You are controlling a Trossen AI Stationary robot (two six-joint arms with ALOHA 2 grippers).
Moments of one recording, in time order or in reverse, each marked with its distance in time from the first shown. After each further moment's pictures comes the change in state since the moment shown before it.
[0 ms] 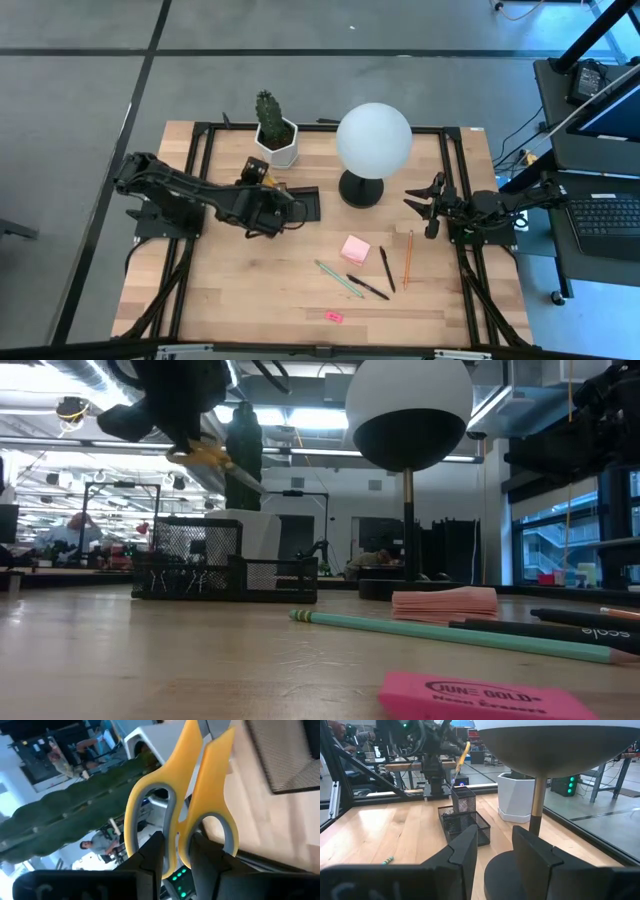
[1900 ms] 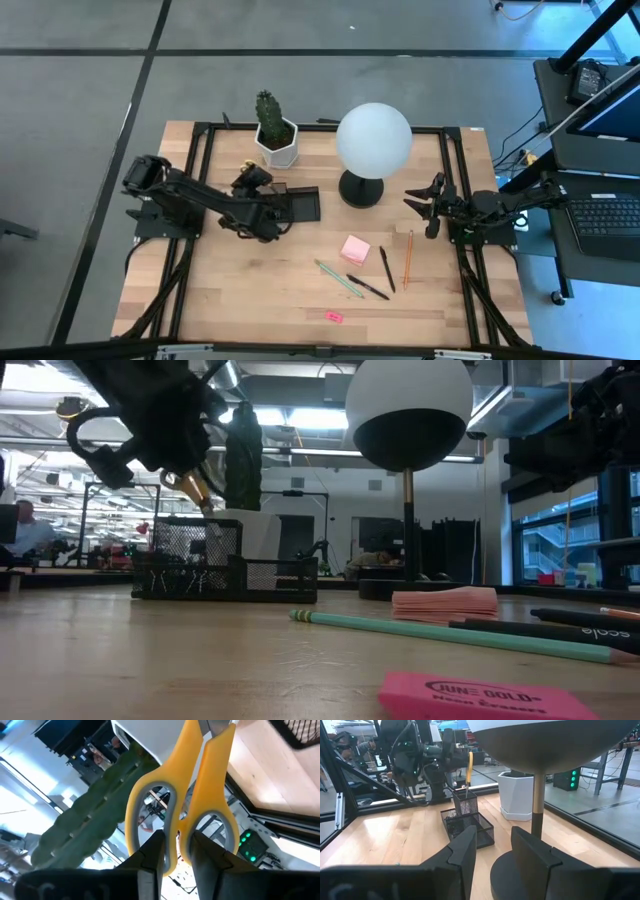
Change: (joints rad) left arm -0.010 0.106 -0.229 0.000 -0.215 0.042; right arm 0.000 0.000 0.000 0.000 0.000 0.077
